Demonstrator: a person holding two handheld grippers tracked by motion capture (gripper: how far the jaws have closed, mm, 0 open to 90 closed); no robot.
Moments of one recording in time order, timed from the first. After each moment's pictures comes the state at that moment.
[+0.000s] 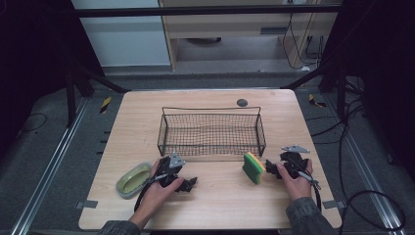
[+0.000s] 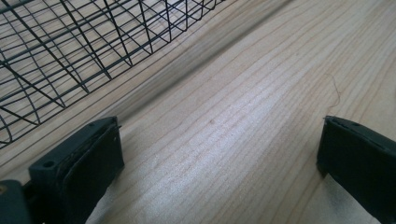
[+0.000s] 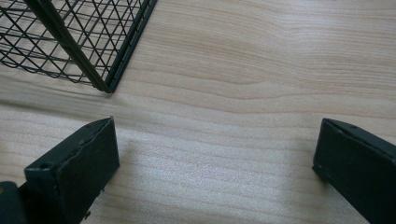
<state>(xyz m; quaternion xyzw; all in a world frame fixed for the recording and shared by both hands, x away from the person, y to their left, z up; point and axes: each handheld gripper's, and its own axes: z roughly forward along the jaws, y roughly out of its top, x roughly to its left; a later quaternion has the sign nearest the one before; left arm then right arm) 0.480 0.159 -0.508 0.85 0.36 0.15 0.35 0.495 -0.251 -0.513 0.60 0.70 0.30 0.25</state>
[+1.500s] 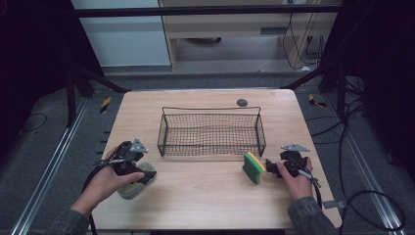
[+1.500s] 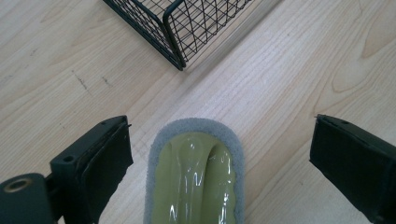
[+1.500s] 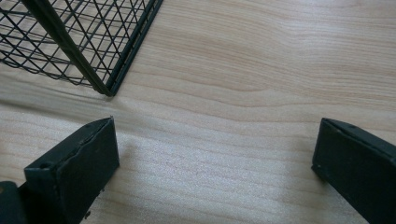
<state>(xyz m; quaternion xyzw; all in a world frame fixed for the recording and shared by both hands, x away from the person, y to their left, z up) 0.476 0.255 -0.406 0.90 0.33 0.15 0.23 0.499 -0.253 -0.513 0.58 0.71 0.30 0.25</state>
